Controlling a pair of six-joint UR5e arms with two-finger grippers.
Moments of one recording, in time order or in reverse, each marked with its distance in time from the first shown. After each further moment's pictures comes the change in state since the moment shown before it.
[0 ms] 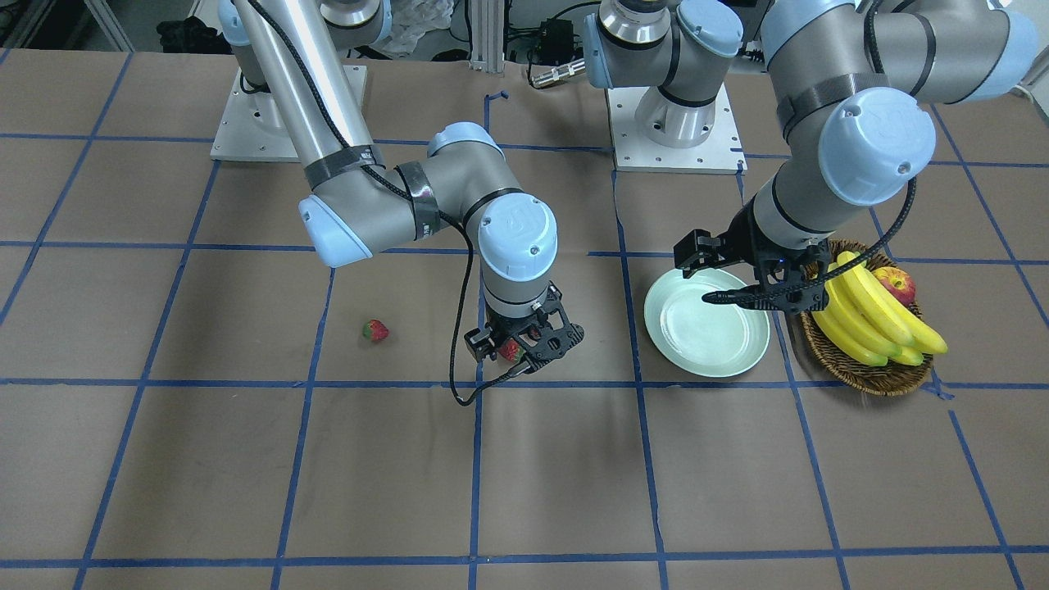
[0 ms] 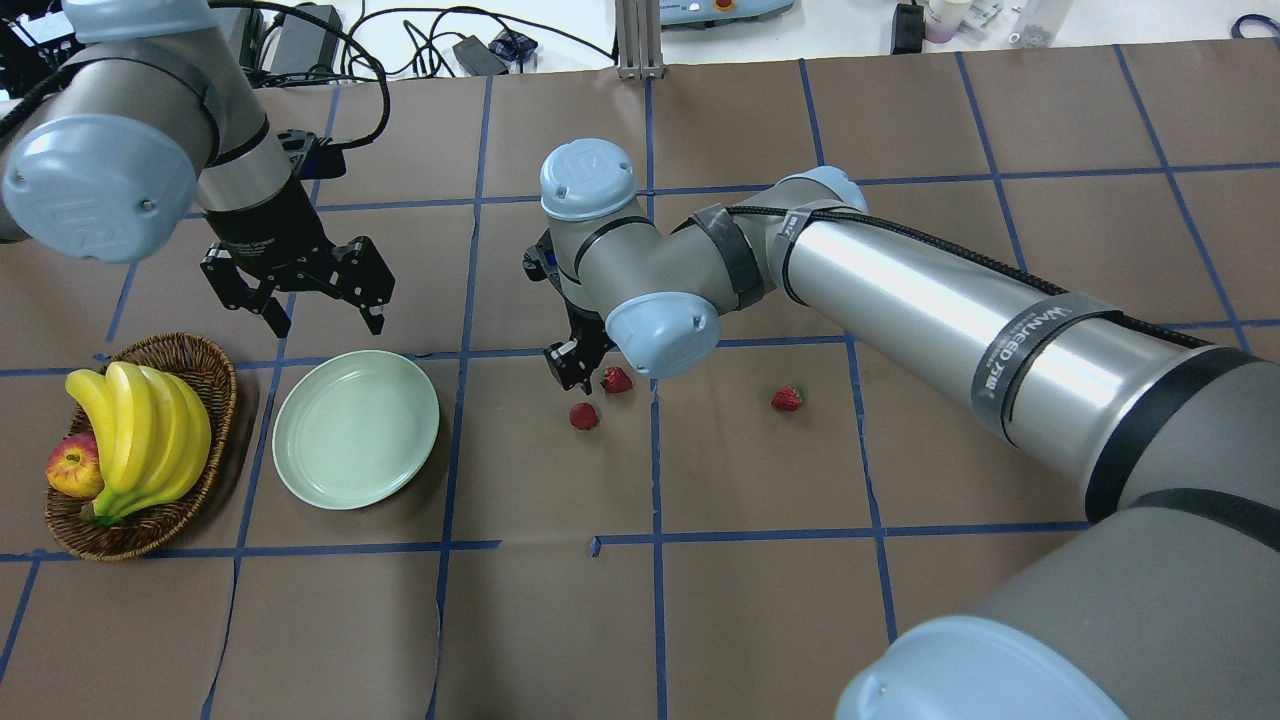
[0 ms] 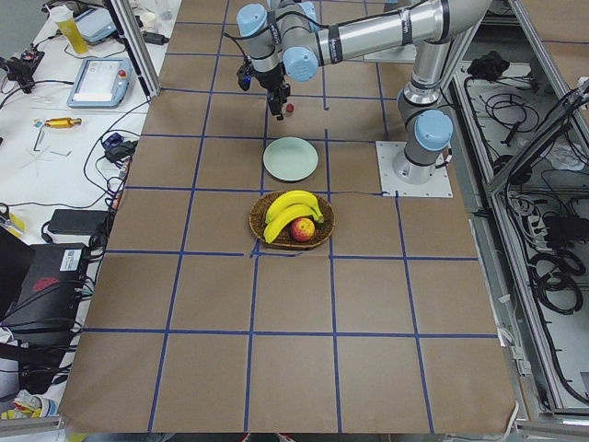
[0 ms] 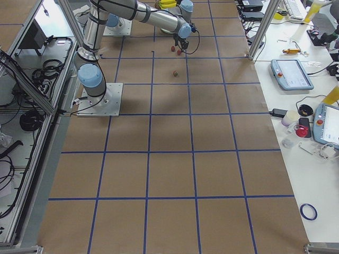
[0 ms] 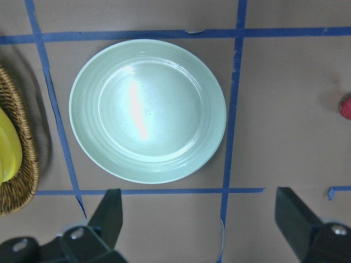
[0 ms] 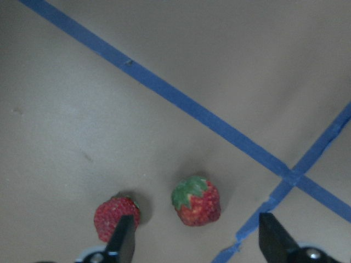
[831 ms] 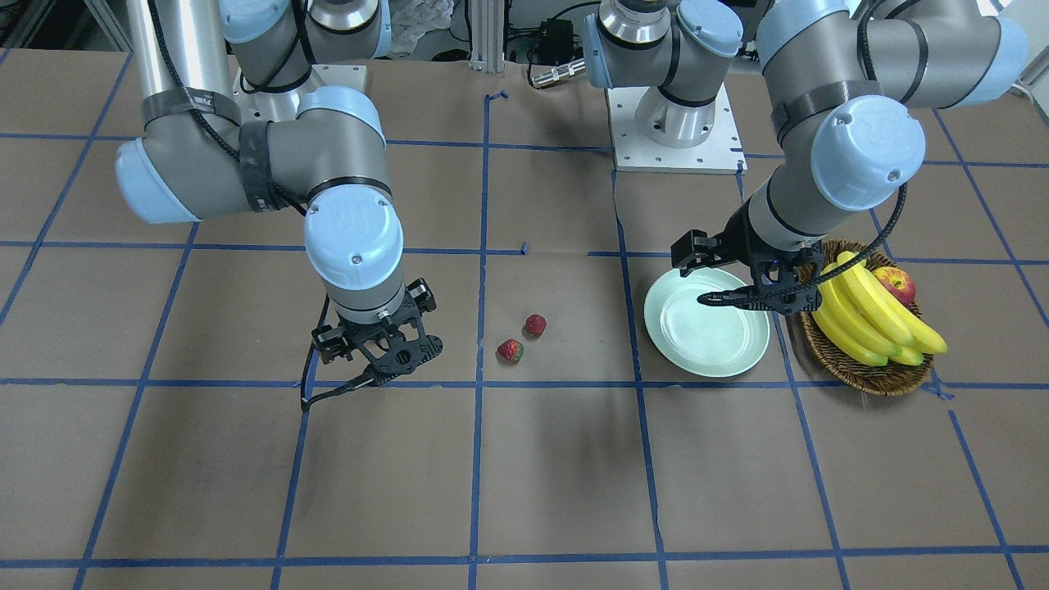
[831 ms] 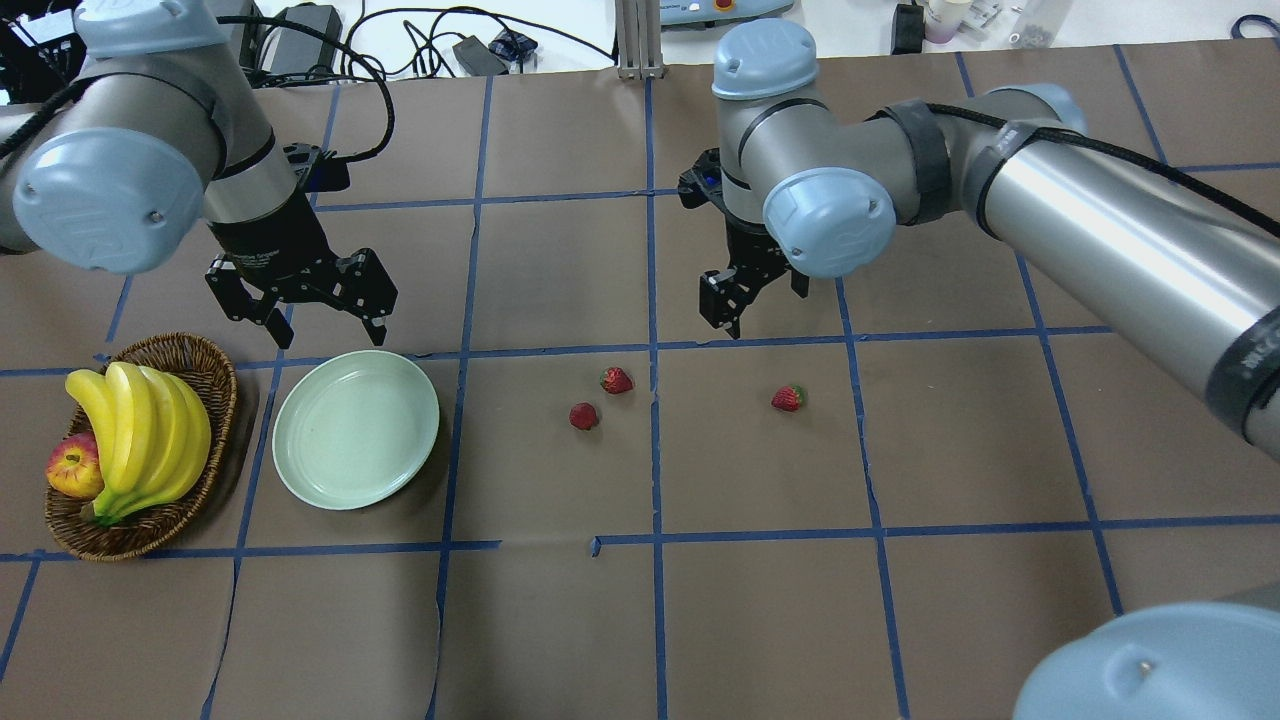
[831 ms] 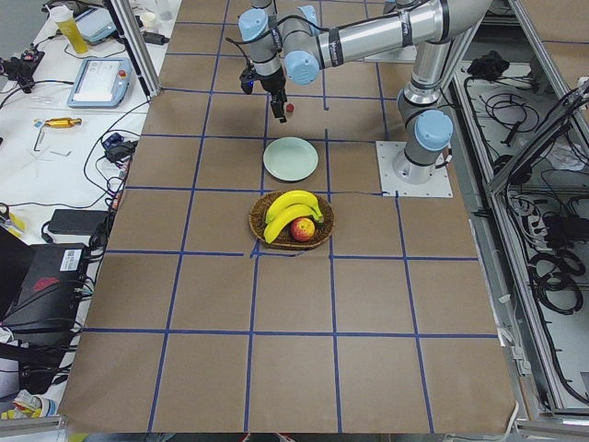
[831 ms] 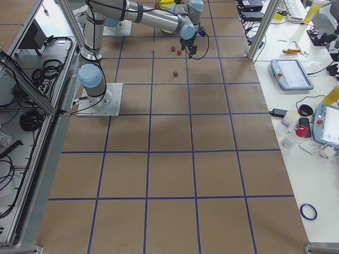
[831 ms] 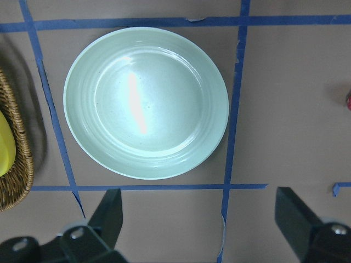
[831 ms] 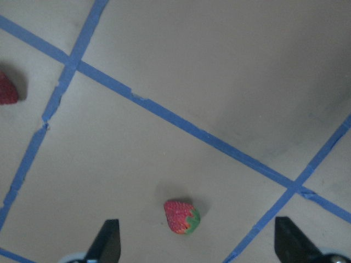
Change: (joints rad) left arm 0.000 0.000 -0.015 0.002 0.004 0.000; right arm -0.250 -0.142 0.049 0.224 -0.100 -0.202
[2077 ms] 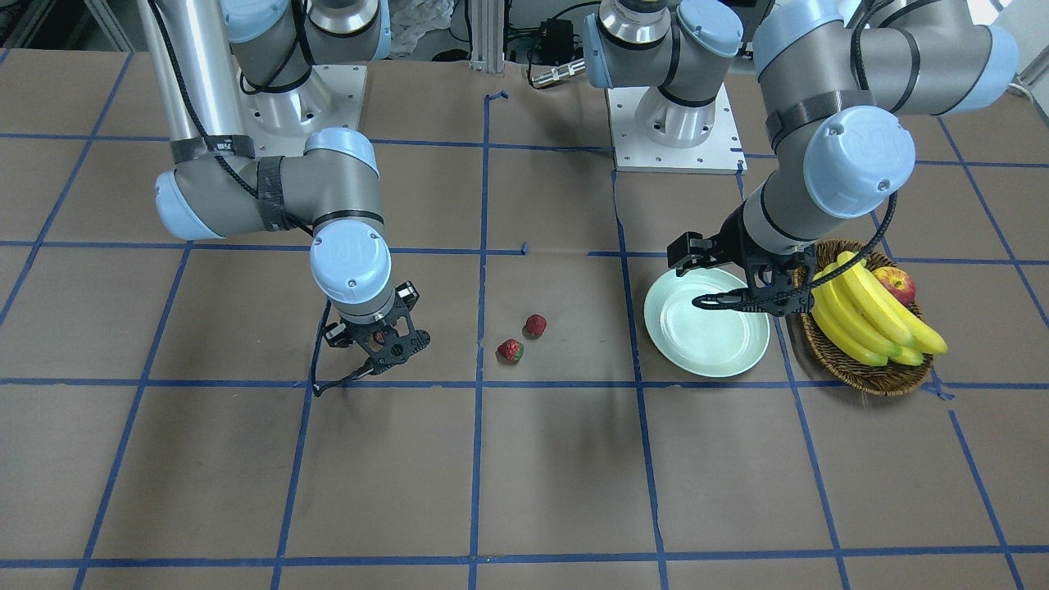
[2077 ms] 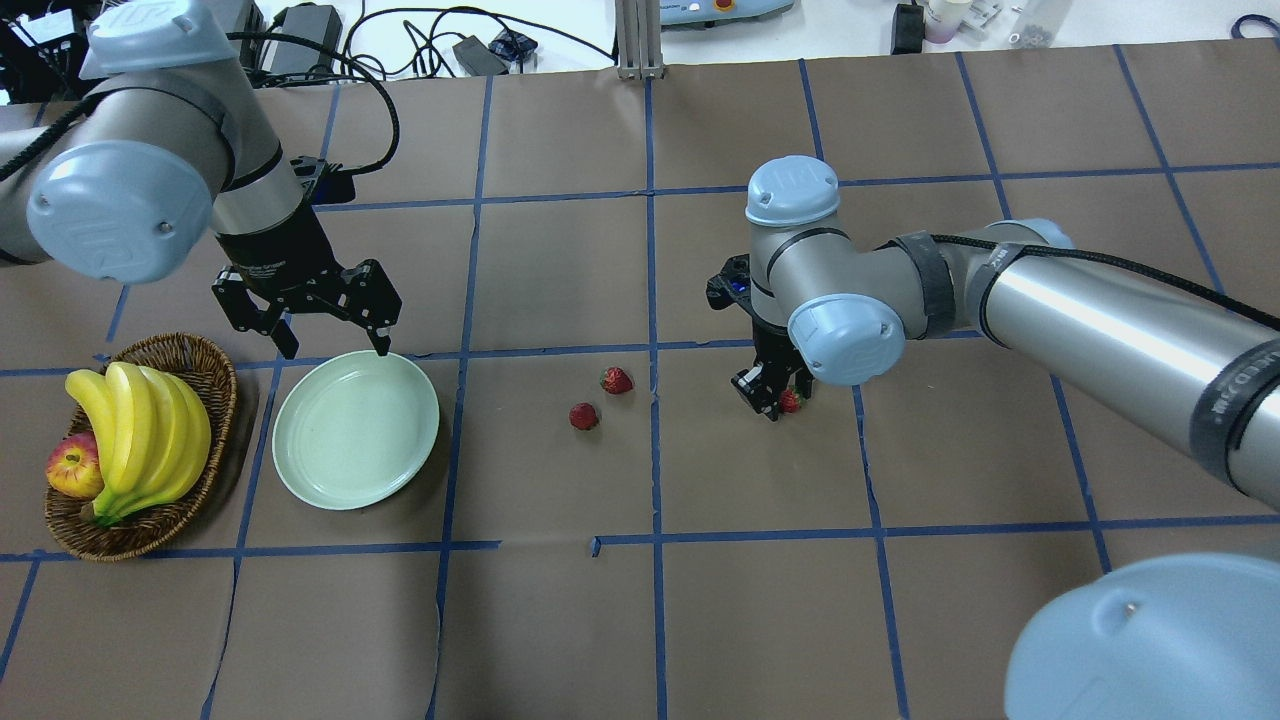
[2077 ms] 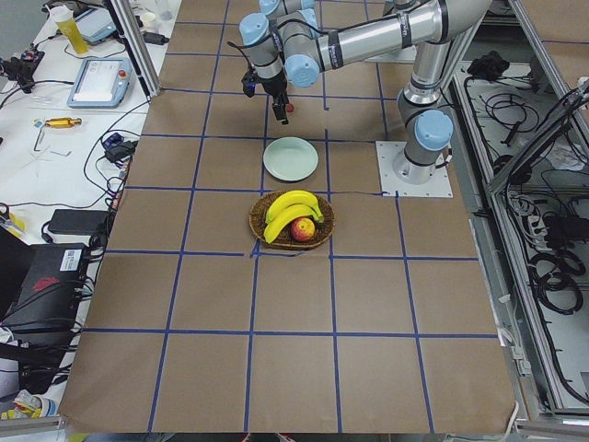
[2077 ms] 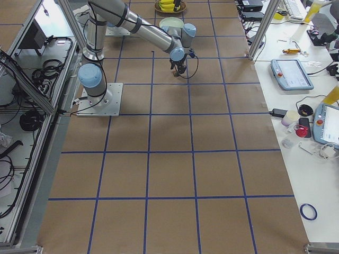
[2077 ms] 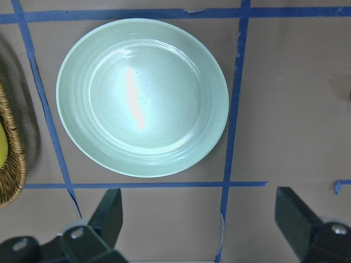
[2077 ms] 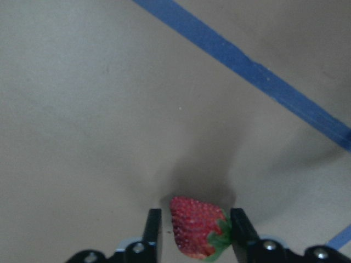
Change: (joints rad) left arm 0.000 -0.003 -0.020 0.005 -0.002 -0.002; right arm -0.019 0.023 0.240 -0.214 0.008 -0.052
